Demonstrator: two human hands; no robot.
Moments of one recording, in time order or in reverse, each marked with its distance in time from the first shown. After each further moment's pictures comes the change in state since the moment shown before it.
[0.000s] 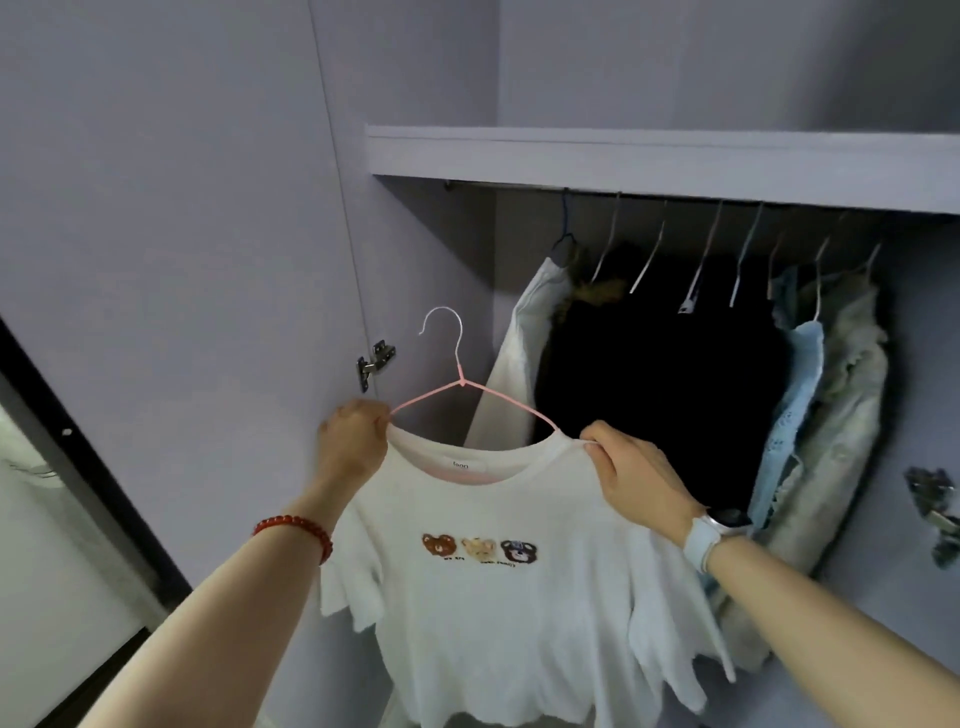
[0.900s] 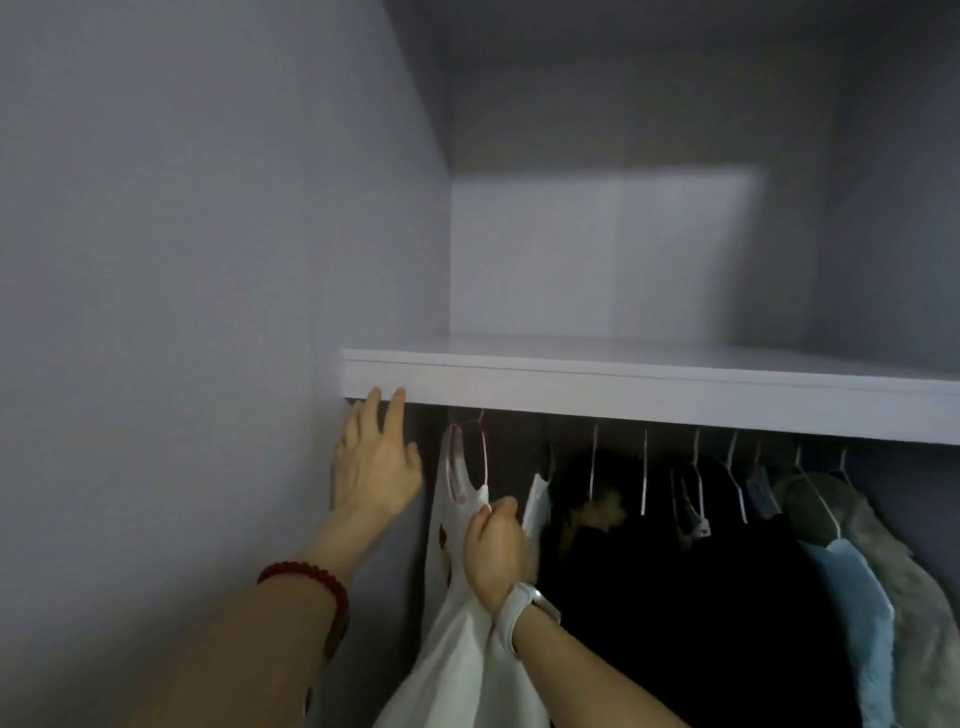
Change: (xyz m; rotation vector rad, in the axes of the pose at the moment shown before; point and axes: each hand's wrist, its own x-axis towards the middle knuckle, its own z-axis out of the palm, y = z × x) left_hand 0.223 0.083 -0.073 -0.105 0.328 0.426; right_hand 0.261 -0.101 0.054 0.240 0.438 0.565
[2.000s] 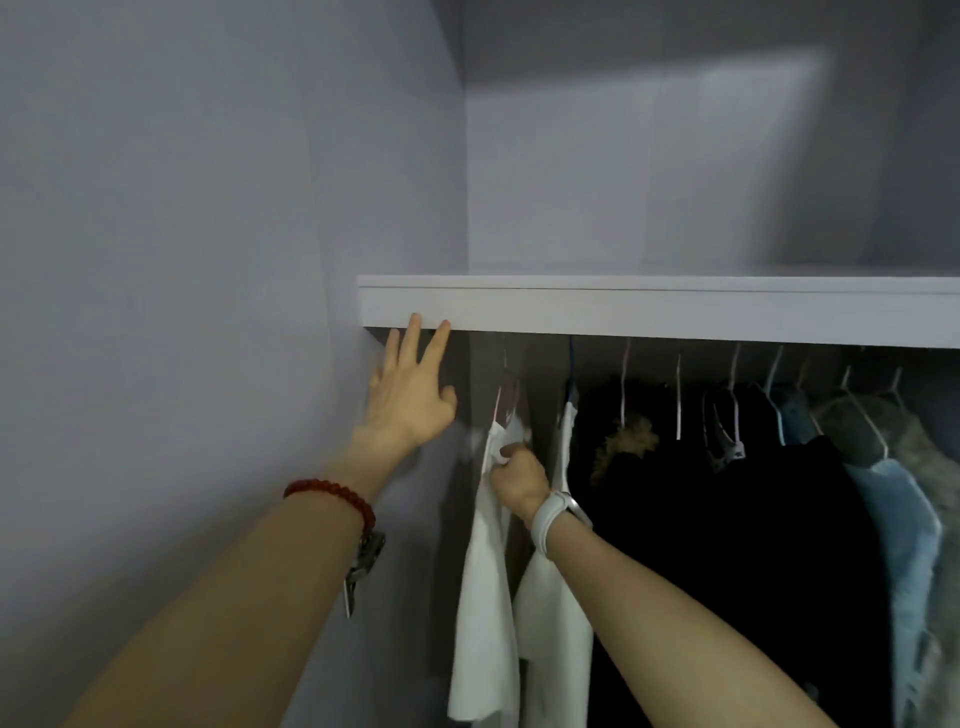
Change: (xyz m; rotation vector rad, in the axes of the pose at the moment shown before) left_hand 0.024 -0.003 0.011 0.011 -0.192 0.077; right_hand 0.046 0.013 0.025 0.127 -0.291 0.068
